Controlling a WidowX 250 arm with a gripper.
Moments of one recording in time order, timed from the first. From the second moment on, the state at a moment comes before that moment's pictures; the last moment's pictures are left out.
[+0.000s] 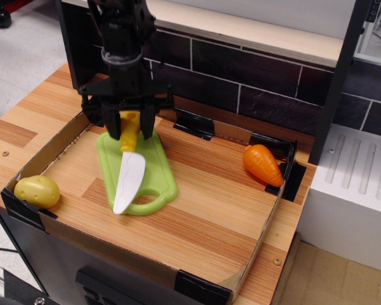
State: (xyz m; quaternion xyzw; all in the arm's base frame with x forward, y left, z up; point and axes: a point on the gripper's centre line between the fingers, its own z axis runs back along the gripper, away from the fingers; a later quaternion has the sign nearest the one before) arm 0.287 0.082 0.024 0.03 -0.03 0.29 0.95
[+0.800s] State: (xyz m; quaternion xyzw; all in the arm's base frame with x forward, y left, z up) arm 0.296 0.063 0.065 0.05 -0.08 0.23 0.97
